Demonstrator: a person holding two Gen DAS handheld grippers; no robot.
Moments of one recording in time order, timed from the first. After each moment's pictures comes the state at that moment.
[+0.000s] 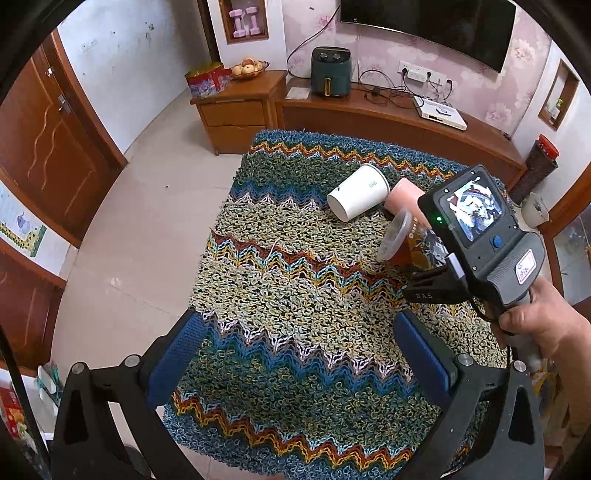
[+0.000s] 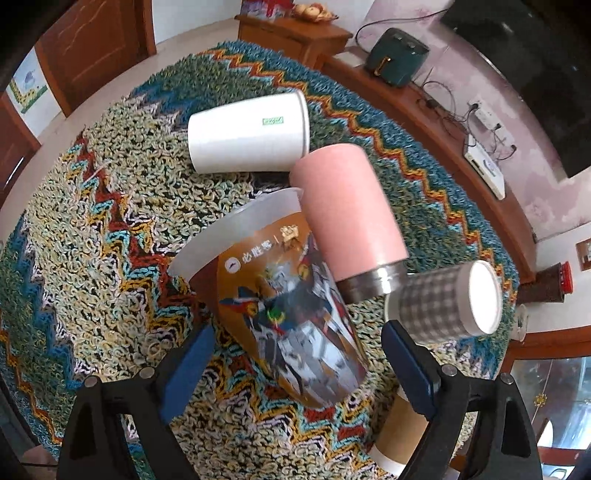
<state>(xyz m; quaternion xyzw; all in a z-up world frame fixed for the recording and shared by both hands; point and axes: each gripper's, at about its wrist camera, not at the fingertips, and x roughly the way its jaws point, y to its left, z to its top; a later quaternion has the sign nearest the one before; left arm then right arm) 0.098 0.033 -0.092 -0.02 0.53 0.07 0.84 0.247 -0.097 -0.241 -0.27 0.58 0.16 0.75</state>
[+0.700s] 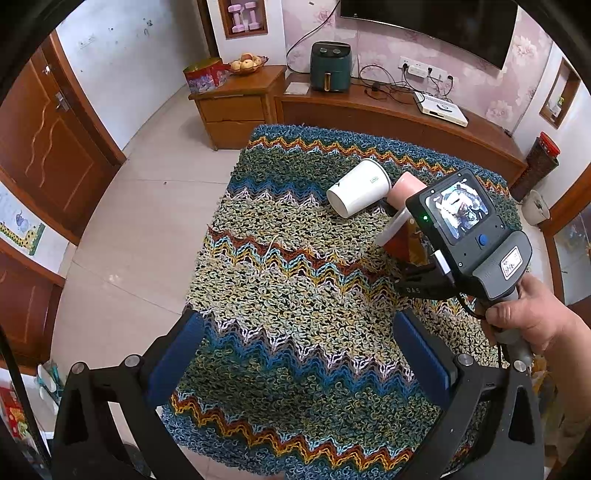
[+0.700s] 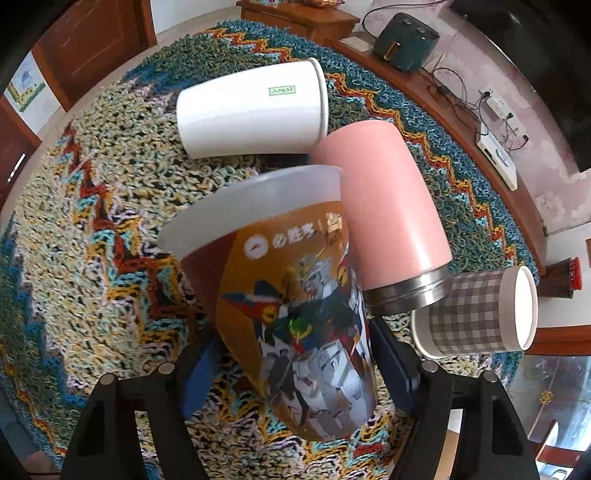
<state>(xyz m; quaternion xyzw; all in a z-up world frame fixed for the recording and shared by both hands) 0.102 0.034 -0.100 -0.02 0.54 0.07 0.84 0.263 -0.094 -0.262 -0.26 0.60 0.16 0.74</state>
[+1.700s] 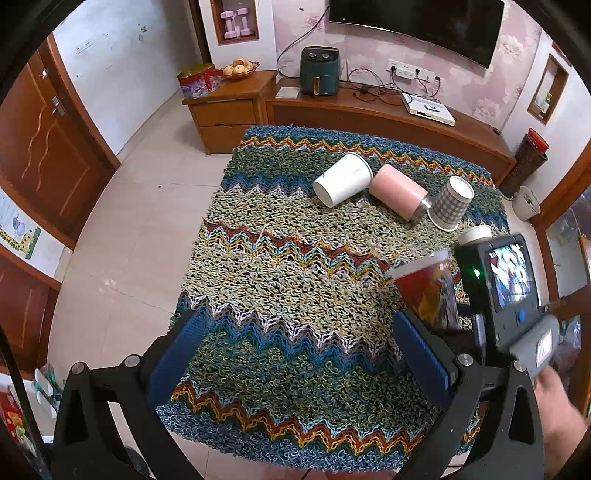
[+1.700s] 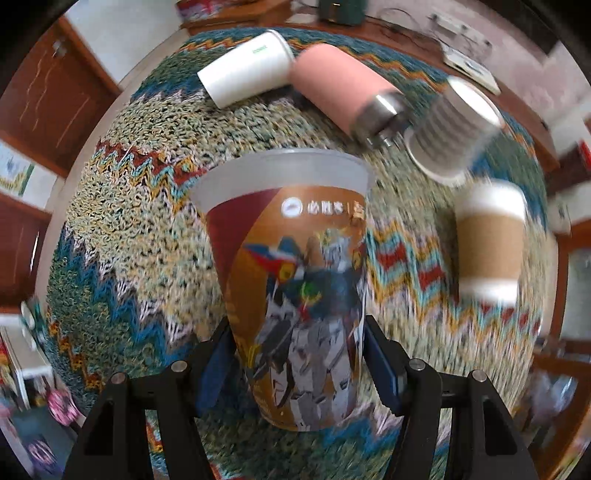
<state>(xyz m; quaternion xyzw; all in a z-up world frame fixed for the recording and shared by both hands) 0.069 0.018 -0.091 -0.02 0.53 0.05 0.85 0.128 -0.139 -0.224 -0.08 0.66 0.10 0.74</state>
